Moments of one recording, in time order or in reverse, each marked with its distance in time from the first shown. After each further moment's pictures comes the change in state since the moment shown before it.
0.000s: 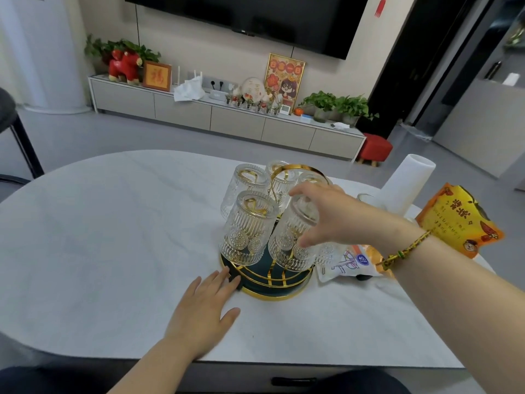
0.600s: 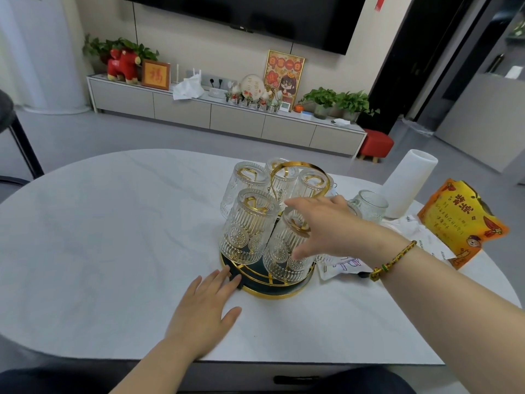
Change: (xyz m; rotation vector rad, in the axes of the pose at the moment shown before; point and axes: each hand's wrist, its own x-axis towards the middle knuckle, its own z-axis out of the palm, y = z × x) left_hand 0.001 0.000 0.001 -0.005 0.009 -0.002; right_hand 0.008 0.007 0.025 -0.219 -0.012 -0.035
